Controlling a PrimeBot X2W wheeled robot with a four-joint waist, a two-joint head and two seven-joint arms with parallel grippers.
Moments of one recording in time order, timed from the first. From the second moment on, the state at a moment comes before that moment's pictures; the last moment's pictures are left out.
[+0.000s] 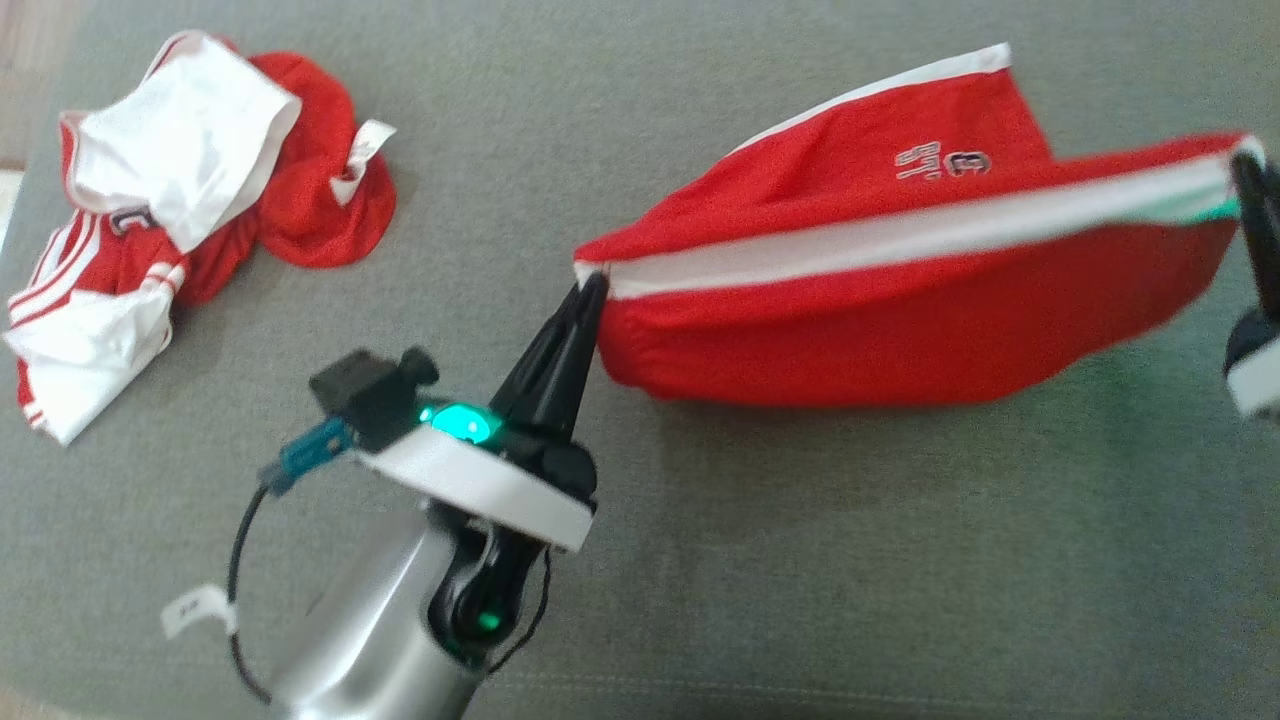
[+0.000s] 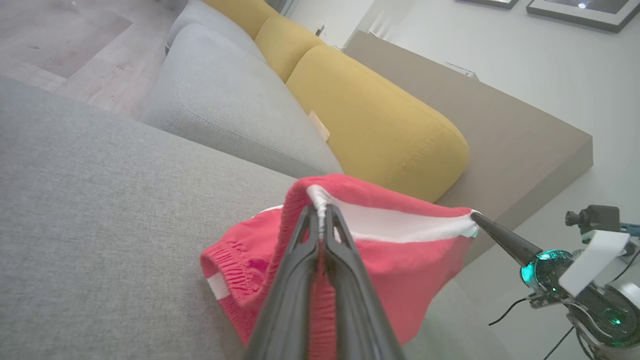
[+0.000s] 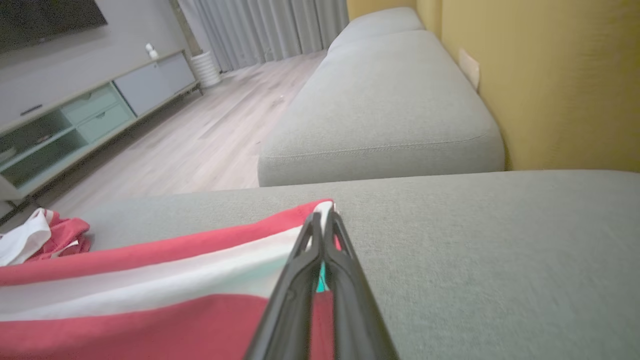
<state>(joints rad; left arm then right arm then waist) -0.32 0.10 -0.56 0.16 -0.76 -0.13 -0.25 -0.26 -0.39 -0.08 -0.03 0.60 0.13 0.32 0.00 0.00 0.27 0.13</state>
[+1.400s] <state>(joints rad) -0.81 0.03 -0.70 0.71 -0.93 -0.13 -0.25 -0.95 -0.54 0.52 0.70 0.77 0.13 0.09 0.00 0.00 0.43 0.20</state>
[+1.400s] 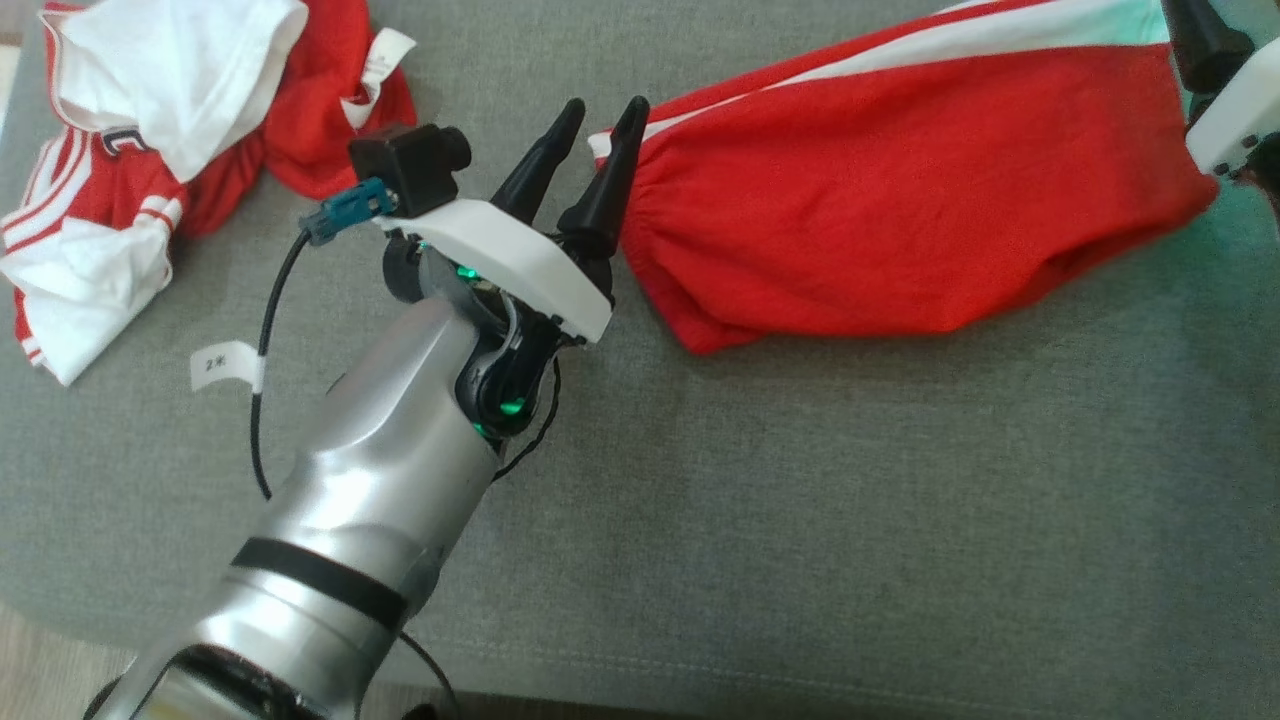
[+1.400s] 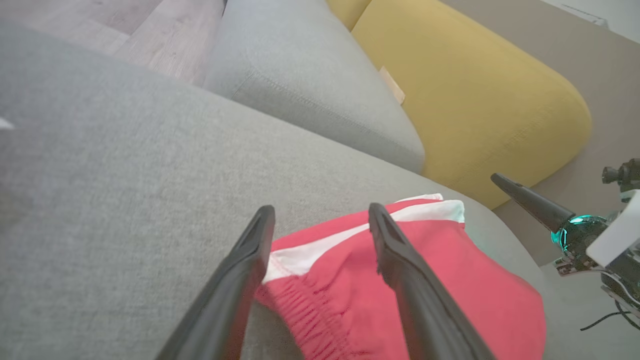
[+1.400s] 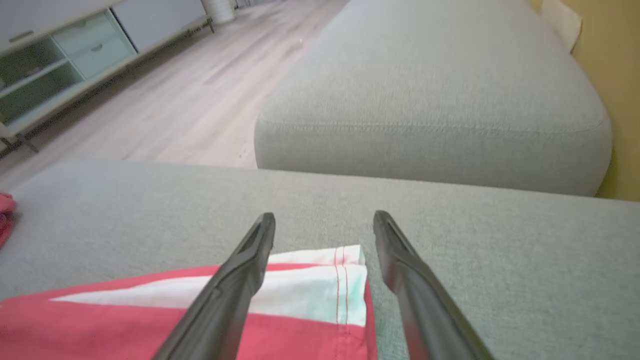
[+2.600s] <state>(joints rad) 0.04 0.05 -0.39 -0.05 -0.19 0.13 -0.25 -0.72 -0.49 0.36 1.05 0.72 0.13 -0.01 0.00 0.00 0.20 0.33</state>
